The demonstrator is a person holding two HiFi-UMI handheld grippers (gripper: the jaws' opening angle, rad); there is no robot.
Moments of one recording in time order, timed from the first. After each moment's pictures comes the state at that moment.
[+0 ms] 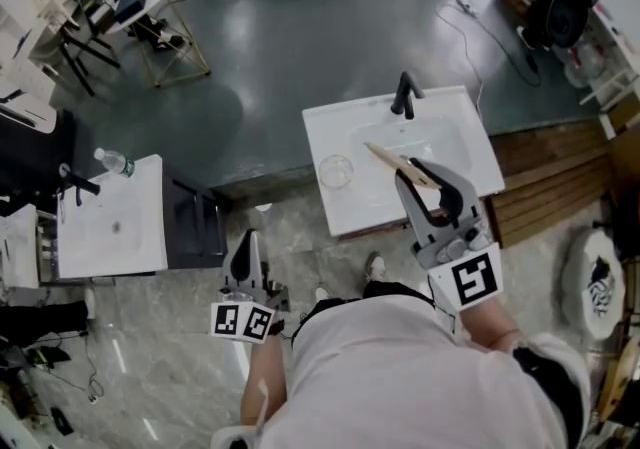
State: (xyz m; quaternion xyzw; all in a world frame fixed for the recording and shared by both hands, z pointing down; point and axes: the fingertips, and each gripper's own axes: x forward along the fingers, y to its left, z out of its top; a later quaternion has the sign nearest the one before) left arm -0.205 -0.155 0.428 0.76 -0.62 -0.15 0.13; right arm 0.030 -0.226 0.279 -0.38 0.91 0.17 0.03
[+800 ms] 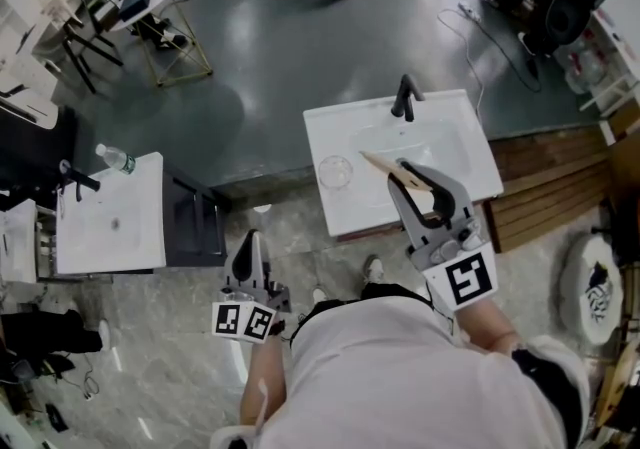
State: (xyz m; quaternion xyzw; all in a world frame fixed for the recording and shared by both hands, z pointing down) left arm -0.199 -0.151 0.430 0.76 -0.62 -0.15 0.13; right arm 0.024 -0.223 0.287 -0.37 0.92 0.15 0.02
